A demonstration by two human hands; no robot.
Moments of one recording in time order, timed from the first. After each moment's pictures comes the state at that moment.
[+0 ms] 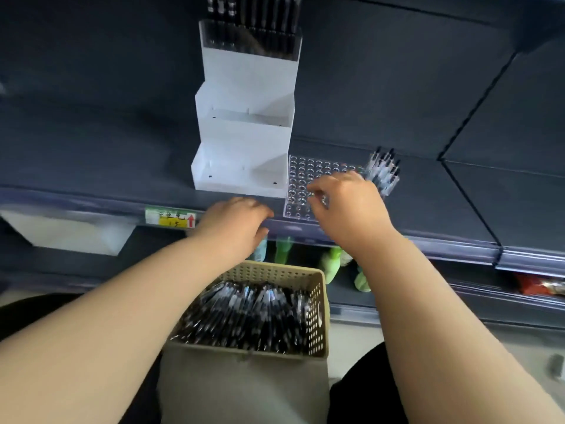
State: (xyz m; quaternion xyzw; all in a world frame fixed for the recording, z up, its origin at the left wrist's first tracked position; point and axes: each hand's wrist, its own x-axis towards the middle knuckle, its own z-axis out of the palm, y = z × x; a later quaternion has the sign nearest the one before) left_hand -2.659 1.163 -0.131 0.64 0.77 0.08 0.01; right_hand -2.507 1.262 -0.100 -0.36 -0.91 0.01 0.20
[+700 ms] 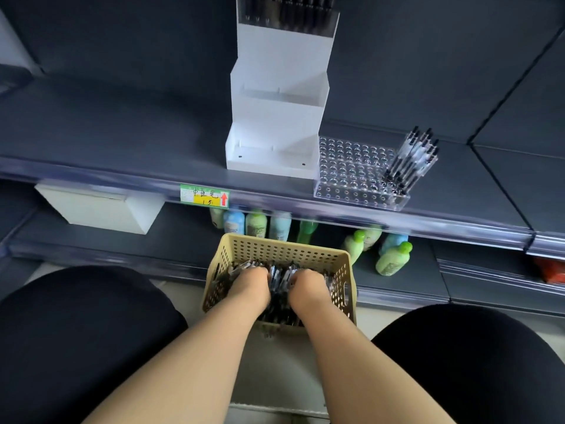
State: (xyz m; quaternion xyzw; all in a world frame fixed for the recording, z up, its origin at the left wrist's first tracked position) left_hand -2.646 1.130 -0.287 0.40 0.87 0.02 0.29; right_hand -2.546 1.180 -0.271 -0.55 -0.78 0.28 -0.10
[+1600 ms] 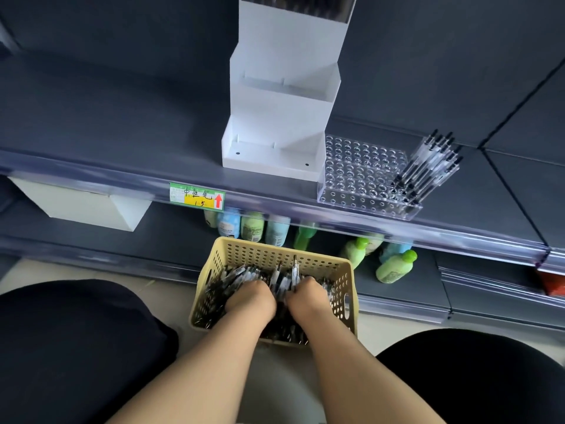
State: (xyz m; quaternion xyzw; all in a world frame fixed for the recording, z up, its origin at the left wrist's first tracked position) left_hand -2.636 1.149 -0.296 0.31 0.89 -0.05 0.33; right_hand -2.553 1.198 -0.297 -0.63 -0.68 0.36 -0.08
